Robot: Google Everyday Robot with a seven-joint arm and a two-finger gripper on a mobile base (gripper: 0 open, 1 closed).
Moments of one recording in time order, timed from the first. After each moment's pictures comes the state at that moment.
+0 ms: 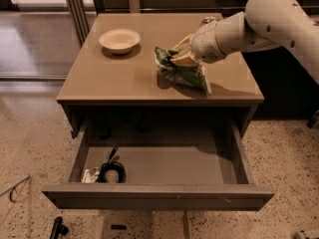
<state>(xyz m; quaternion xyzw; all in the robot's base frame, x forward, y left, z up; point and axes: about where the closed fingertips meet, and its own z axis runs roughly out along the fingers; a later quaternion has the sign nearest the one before) 0.678 -0.062 0.891 -0.62 0.62 0.12 0.45</state>
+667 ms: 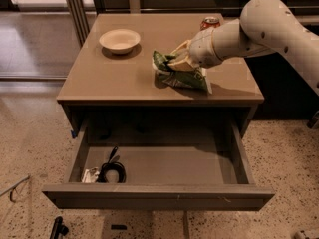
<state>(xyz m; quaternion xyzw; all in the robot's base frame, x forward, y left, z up) 0.681 -0.057 0.873 -0.62 0.63 0.14 0.45</state>
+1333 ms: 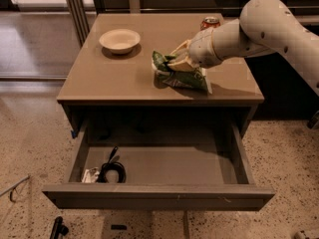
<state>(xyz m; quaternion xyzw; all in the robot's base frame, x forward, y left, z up) 0.681 -0.057 0.873 -0.62 0.63 0.14 0.45</state>
